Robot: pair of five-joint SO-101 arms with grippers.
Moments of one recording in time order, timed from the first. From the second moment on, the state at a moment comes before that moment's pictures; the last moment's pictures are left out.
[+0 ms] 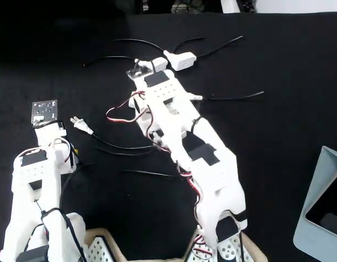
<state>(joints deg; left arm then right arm) -22.6 -35.9 66.1 43.6 -10.1 -26.7 36.2 -18.6 88.1 1.0</state>
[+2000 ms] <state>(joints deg) -2.2 -64.4 58.4 44.2 16.1 -41.7 -51.2 49.4 49.9 4.9</state>
